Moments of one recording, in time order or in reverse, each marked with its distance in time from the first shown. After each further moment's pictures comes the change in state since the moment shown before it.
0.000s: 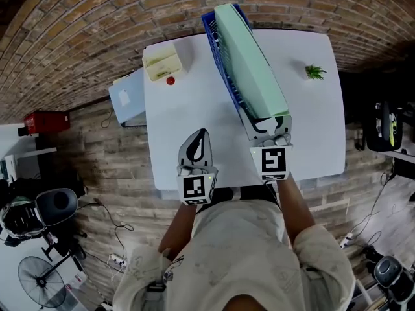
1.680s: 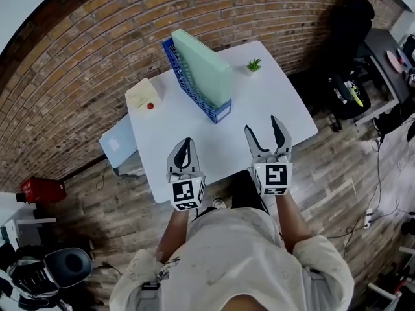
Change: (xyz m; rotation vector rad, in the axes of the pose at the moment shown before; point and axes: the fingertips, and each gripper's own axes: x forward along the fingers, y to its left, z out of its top) left arm -0.086 -0.035 0.046 0.100 -0.231 -0.210; right arm -0.207 -0.003 0.012 0.009 -0.095 -0.416
